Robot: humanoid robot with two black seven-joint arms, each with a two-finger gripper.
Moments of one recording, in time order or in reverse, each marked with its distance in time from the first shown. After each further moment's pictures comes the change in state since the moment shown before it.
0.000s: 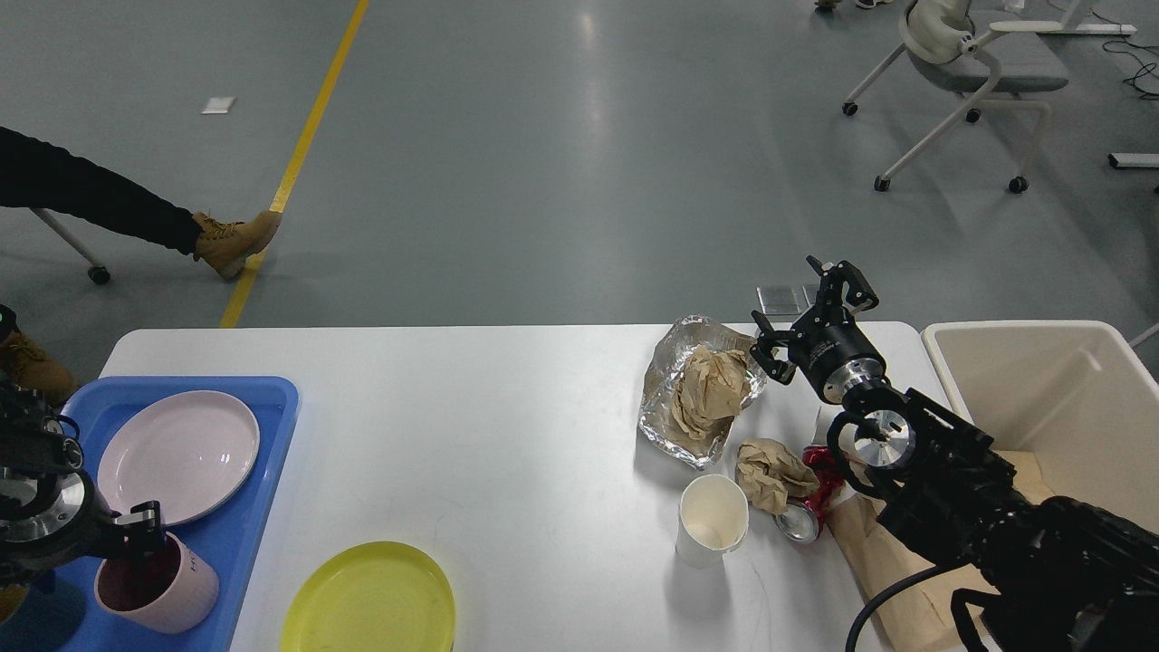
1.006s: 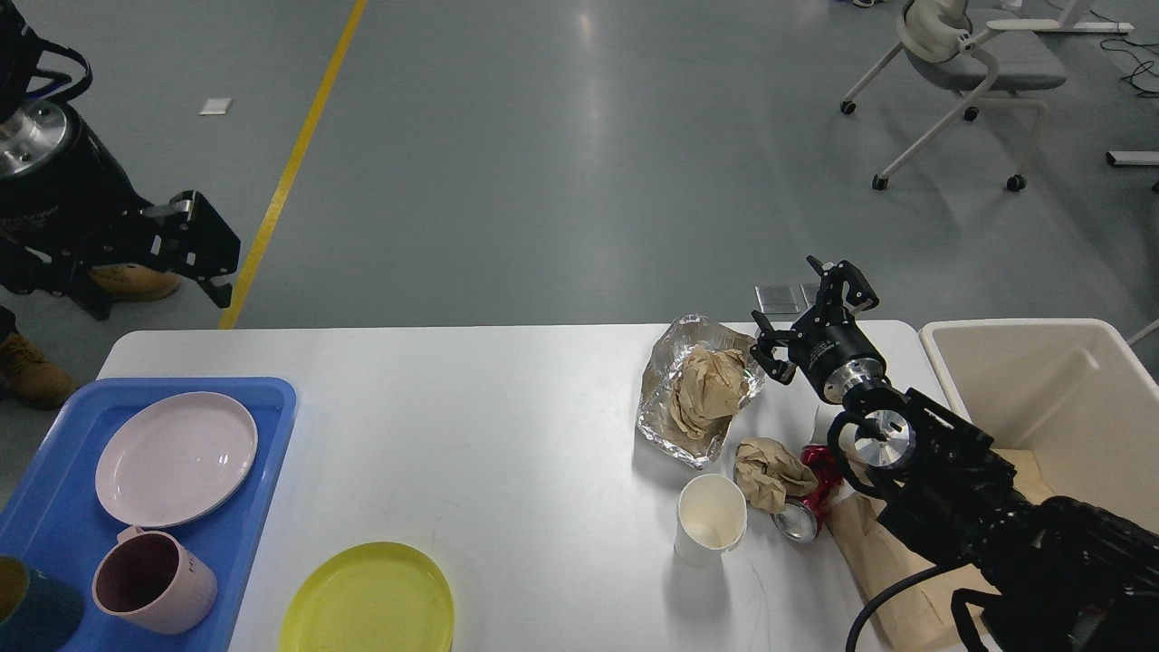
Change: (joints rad) left arm -0.869 -0.125 0.068 -0.011 -0.158 -0.651 -0.069; right arm 0.000 0.000 0.000 0.000 0.001 0.000 0.000
